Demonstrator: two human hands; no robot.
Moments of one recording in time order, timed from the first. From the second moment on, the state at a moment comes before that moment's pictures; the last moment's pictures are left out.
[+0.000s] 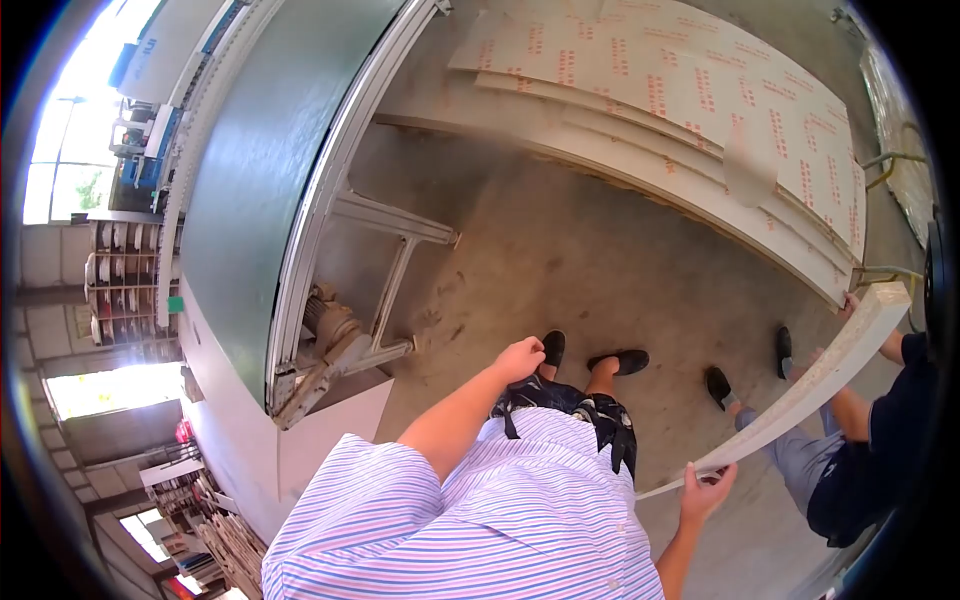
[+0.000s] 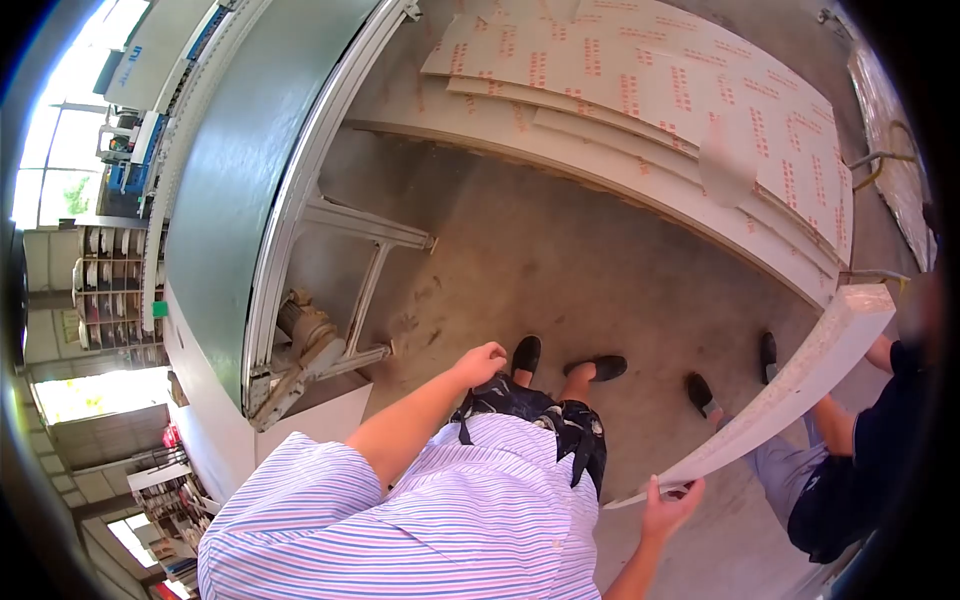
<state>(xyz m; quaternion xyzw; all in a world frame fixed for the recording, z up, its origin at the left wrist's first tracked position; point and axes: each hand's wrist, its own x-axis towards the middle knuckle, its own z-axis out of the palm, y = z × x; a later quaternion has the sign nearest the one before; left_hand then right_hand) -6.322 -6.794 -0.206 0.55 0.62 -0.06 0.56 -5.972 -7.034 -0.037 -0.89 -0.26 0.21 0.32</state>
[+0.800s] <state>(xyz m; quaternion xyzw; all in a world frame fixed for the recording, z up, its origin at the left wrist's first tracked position) -6.383 -6.746 -0.253 0.60 0.56 -0.09 0.57 -6.055 -7.088 0.014 -0.93 -0.24 0.04 0.29</state>
